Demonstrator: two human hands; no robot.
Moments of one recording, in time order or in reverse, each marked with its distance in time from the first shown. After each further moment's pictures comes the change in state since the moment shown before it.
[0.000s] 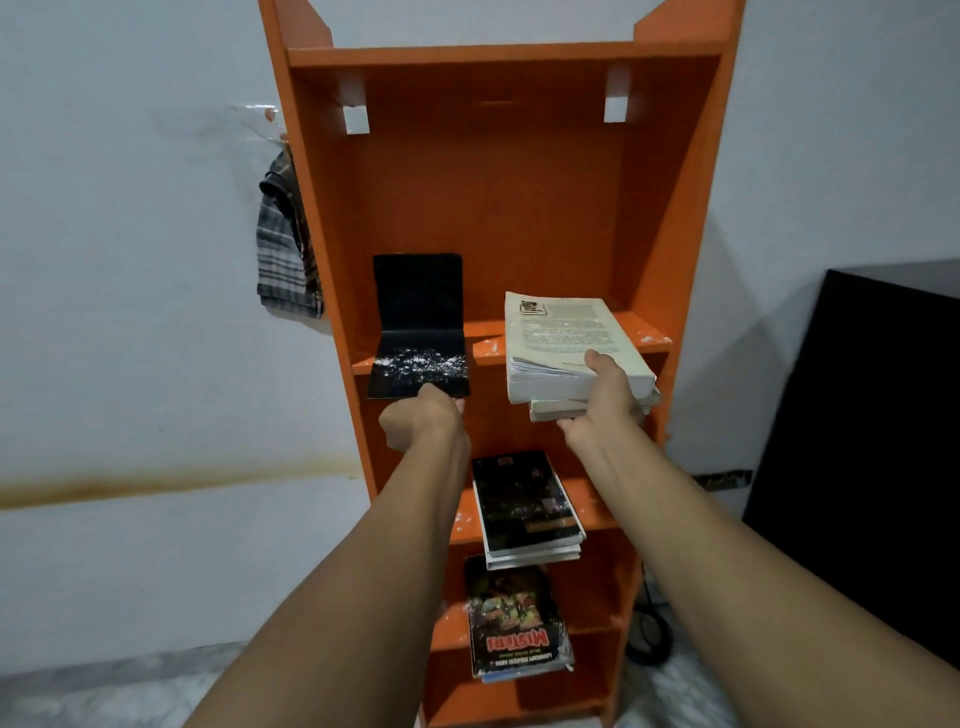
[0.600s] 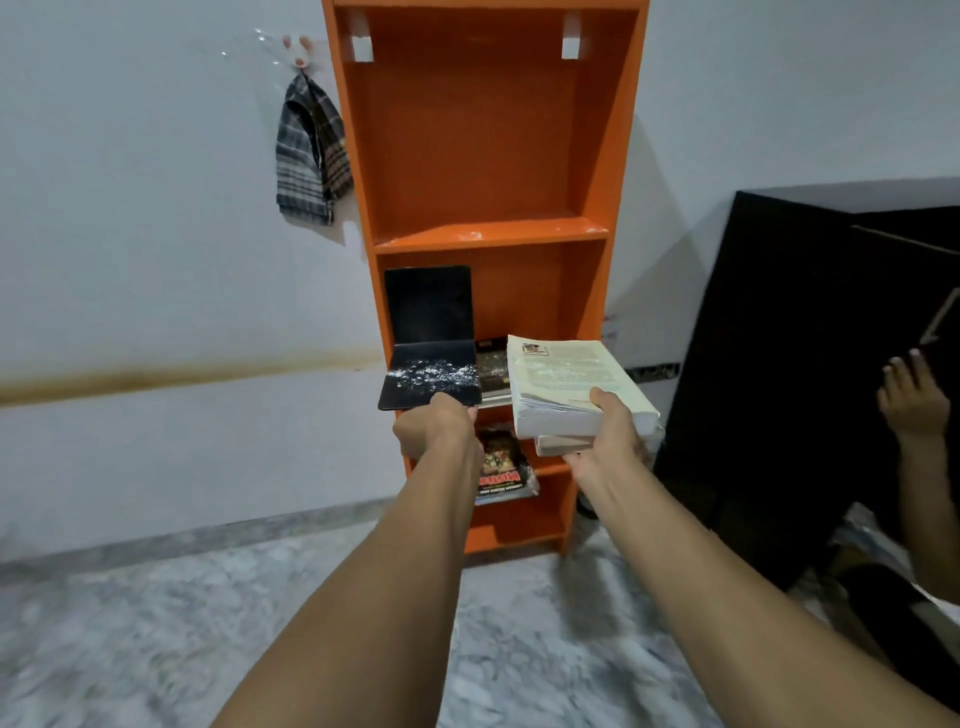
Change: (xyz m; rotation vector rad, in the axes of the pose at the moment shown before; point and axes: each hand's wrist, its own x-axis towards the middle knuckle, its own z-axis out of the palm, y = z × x) left_hand -0.158 -0.083 -0.224 0.037 0.068 -0.092; right_hand -0.231 0.072 -0.217 -0.015 0.168 0.029
